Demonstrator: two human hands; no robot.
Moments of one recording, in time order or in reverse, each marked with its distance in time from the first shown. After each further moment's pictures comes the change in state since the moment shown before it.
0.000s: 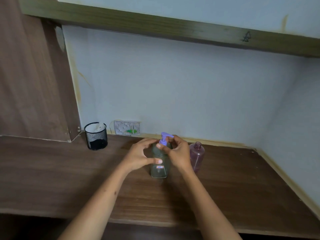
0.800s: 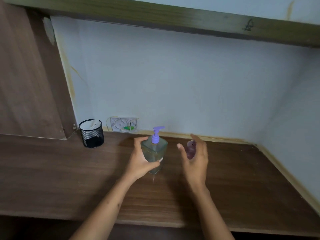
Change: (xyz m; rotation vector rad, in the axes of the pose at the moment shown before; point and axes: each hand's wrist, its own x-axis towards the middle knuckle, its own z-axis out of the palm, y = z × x) left_hand -0.015 -0.007 0.042 -0.097 0.286 -0.110; right_hand -0.033 0.020 -0.045 -0.261 0.377 -0.295
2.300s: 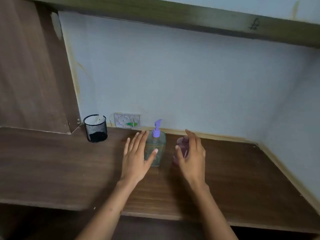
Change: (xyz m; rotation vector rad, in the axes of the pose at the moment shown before) left_hand -0.017 -0.013 -0.012 0.719 0.204 0.314; right_hand -0.010 -0.018 -0.001 -0.293 -0.190 -0.115
